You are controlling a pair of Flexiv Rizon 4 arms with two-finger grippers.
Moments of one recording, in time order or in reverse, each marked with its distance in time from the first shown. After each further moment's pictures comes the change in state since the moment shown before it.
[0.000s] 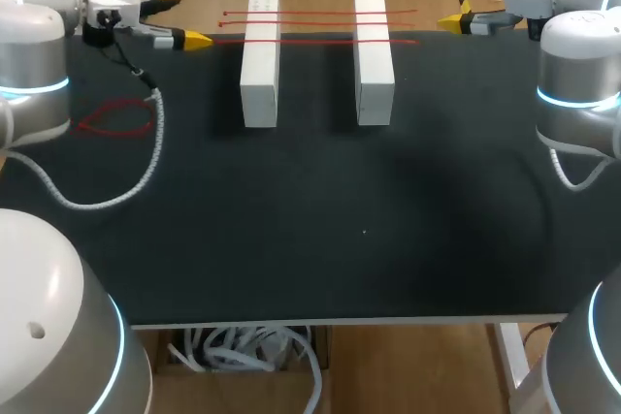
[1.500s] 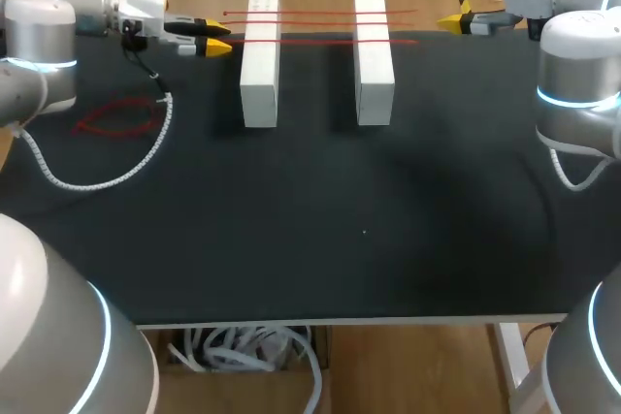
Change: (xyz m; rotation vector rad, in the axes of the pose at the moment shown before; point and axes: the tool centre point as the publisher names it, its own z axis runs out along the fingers) left arm -0.013 0.050 0.083 0.107 0.382 0.044; right arm 0.000 0.000 0.000 0.000 0.000 0.000
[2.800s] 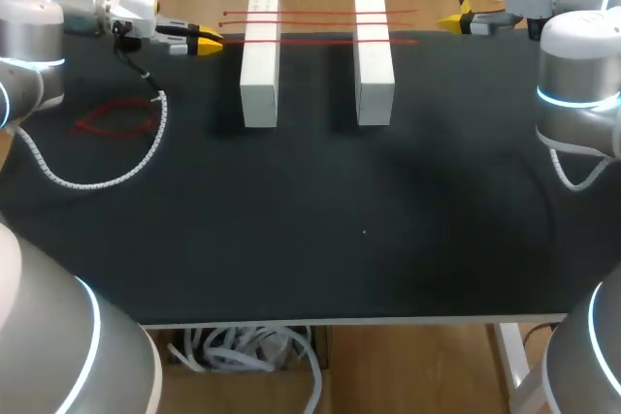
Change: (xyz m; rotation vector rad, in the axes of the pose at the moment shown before) left arm -0.003 0.011 -0.013 0.028 0.077 -0.006; right arm 0.000 0.000 0.000 0.000 0.000 0.000
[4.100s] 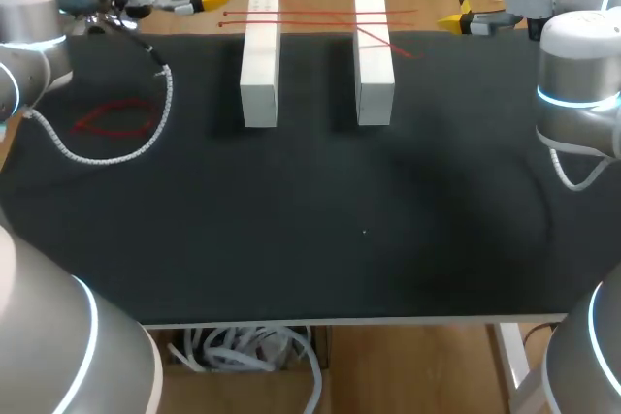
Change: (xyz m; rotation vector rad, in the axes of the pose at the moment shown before) left arm 0.013 -0.120 0.014 0.261 0.096 0.218; right arm 0.000 0.000 0.000 0.000 0.000 0.000
